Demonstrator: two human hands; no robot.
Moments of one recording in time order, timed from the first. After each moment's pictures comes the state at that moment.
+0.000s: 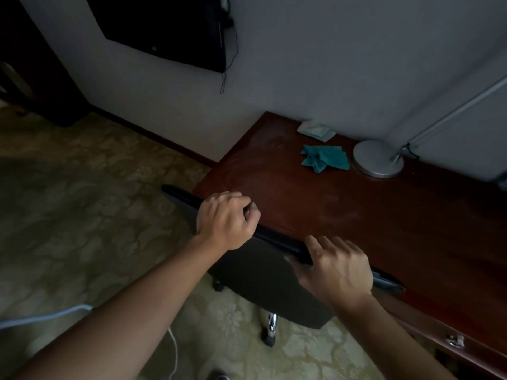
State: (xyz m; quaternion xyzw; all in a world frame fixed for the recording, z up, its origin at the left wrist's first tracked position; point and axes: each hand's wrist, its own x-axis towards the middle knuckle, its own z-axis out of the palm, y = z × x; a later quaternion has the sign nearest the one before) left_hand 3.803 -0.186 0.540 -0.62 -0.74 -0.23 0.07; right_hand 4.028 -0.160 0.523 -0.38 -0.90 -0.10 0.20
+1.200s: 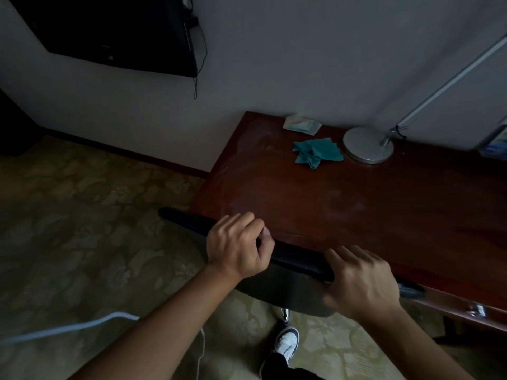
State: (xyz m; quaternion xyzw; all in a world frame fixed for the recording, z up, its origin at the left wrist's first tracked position) left_hand 3.762 -0.178 0.516 -0.71 -0.62 -0.33 0.10; right_hand 3.990 -0.168 0.518 -0.45 -0.87 -0.05 0.16
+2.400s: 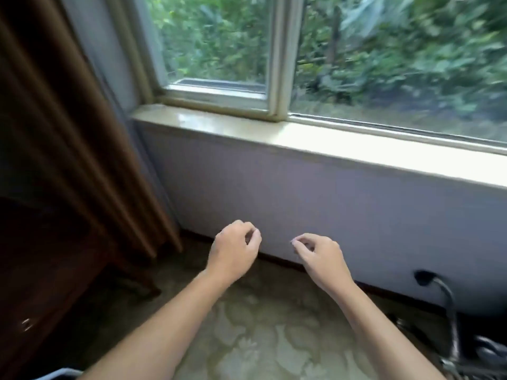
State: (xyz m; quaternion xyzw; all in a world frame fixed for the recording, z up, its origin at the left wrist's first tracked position) left_hand 4.572 -0.621 0.549 -0.94 -0.11 -0.09 -0.32; right_hand 4.601 -0.810 0.554 -0.89 -0.06 0.09 0.44
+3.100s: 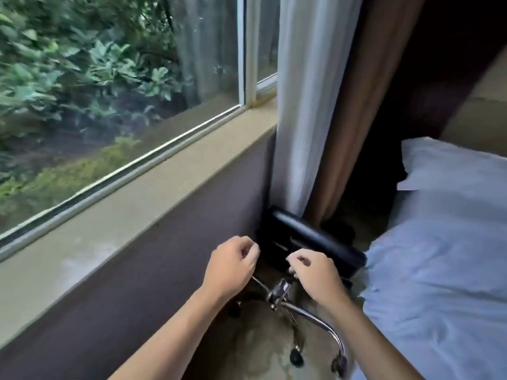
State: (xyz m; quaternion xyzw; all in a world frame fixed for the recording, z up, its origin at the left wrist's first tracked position) left_hand 4.787 -1.184 0.552 -0.81 0.46 0.17 -0.32; right_hand 4.618 -1.275 0.527 -0.72 0.51 -0.17 0.43
